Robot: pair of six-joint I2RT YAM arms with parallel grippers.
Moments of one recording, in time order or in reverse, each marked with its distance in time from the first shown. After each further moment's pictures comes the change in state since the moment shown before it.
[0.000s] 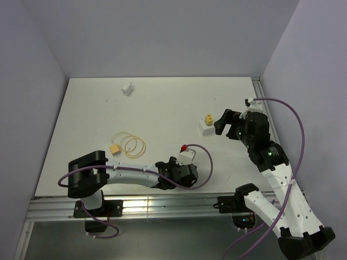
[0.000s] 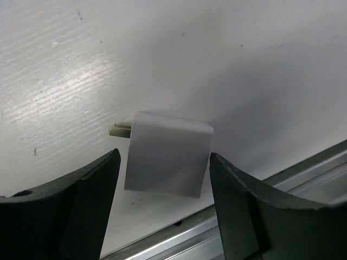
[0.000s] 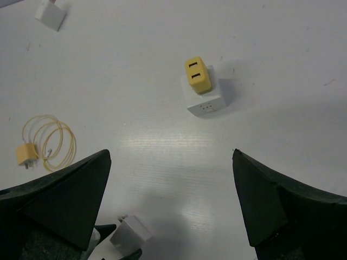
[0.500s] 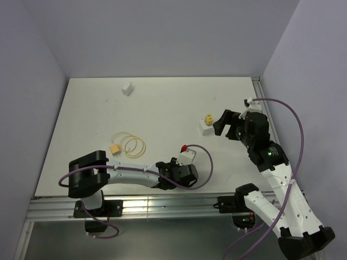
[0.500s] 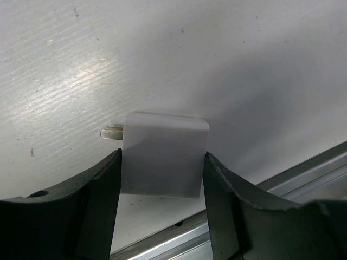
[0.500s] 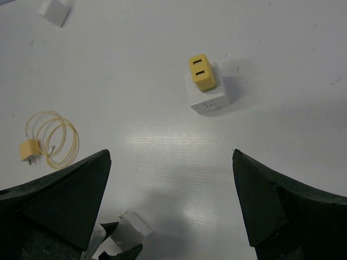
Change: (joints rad) left arm 0.000 0.020 0.005 0.012 0.010 0.006; right arm 0.000 0.000 -0.001 0.000 -0.014 0.002
